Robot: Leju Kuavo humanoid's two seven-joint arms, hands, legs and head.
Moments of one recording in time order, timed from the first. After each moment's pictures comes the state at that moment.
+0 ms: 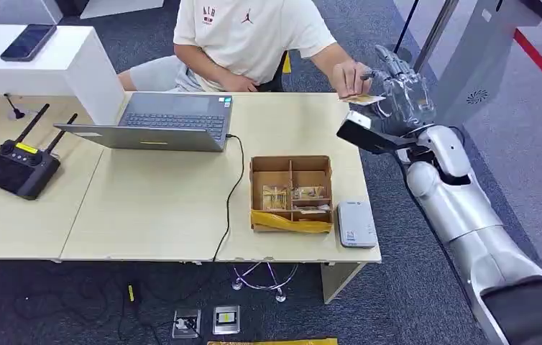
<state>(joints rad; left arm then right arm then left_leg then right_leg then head) -0.16 0.27 -0.70 -0.20 0.09 -0.28 -0.06 -0.88 -0.33 0.48 -0.94 0.86 -0.20 -0.27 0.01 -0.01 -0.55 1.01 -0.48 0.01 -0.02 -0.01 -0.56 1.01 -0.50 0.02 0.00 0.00</state>
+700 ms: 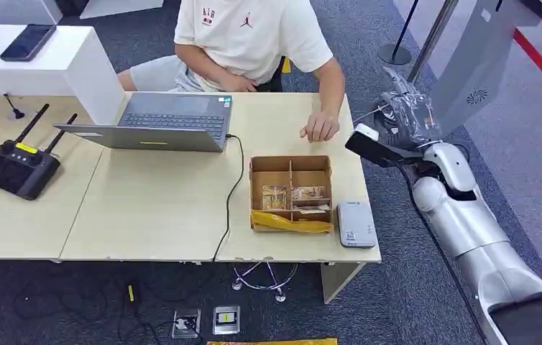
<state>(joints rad) -0.16 0.26 -0.70 -0.20 0.11 -0.28 -0.07 -0.79 -0.38 0.47 -1.00 0.82 -0.15 -0.22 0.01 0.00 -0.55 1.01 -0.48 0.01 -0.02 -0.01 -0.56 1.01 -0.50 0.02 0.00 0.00</state>
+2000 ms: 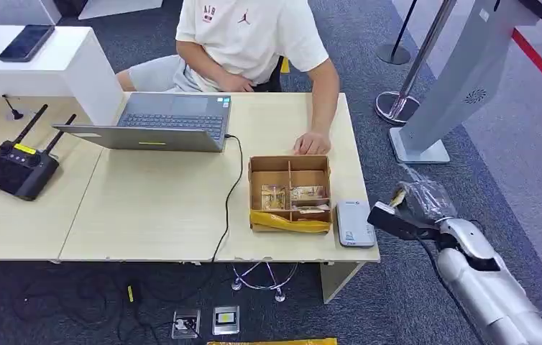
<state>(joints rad) -0.16 0.26 -0.69 -0.20 0.12 -0.28 -0.06 -0.44 -0.53 0.43 -1.07 0.83 -0.02 -0.14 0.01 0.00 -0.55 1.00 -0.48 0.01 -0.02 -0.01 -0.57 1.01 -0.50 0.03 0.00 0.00</state>
